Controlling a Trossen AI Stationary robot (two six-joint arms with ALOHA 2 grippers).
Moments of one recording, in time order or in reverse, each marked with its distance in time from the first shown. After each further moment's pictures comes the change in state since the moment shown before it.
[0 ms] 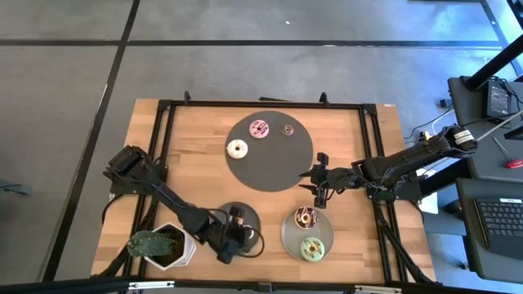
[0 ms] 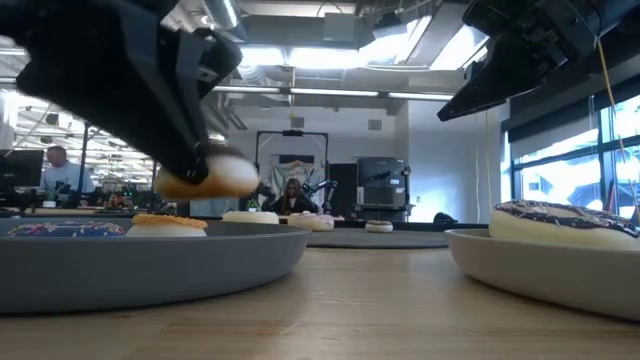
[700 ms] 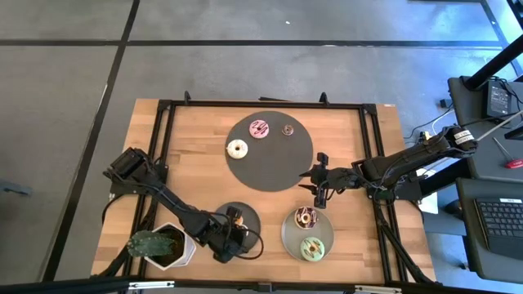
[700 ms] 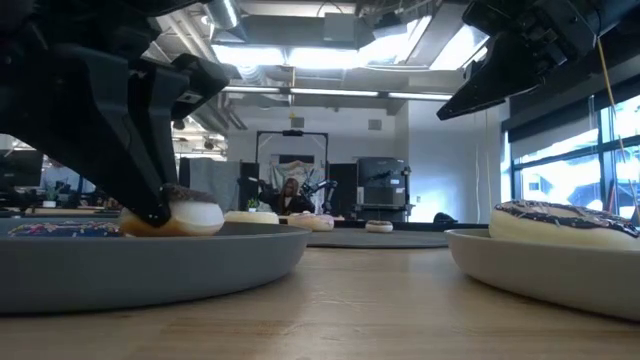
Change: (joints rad) left arm -0.008 0.025 0.000 -0.081 0.021 -0.032; right arm 0.000 0.000 0.000 0.006 0.000 0.000
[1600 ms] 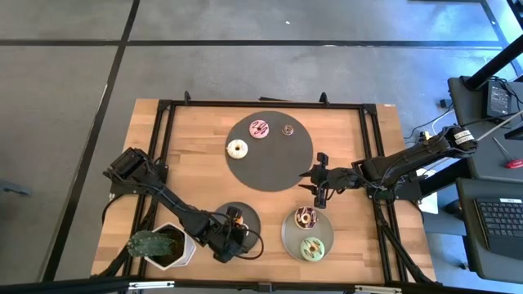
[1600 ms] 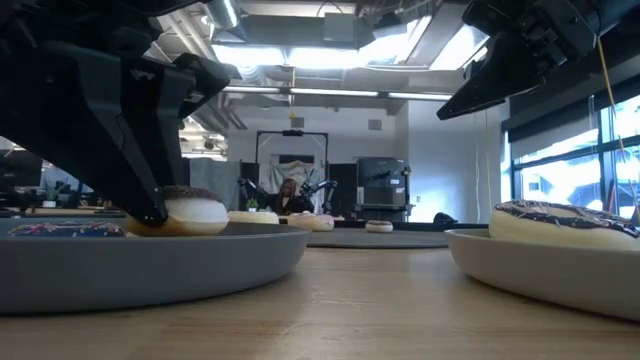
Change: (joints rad) left arm 0.002 0.000 0.000 0.000 -0.003 0.011; right arm 0.000 0.000 0.000 0.000 0.000 -0.002
